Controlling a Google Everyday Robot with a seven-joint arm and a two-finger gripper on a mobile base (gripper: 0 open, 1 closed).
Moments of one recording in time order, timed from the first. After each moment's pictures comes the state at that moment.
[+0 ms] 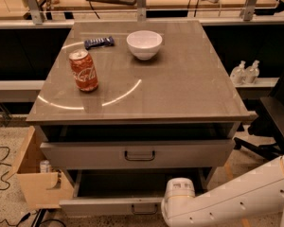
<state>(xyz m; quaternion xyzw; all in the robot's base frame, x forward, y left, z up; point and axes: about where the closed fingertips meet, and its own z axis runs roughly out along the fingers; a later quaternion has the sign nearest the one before) 0.385 -0.109 0.391 -0.79 0.61 -0.06 0.06</state>
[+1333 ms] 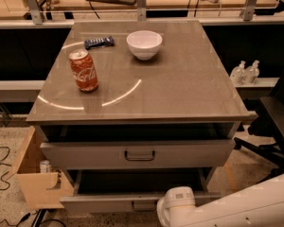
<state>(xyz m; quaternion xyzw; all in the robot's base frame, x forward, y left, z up) 0.405 -0.079 0.365 -0.77 0.61 -0.06 0.15</state>
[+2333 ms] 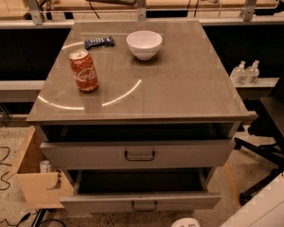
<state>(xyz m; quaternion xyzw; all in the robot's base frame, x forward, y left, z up) 0.231 -0.147 0.381 -0.79 0.60 -0.02 -0.06</state>
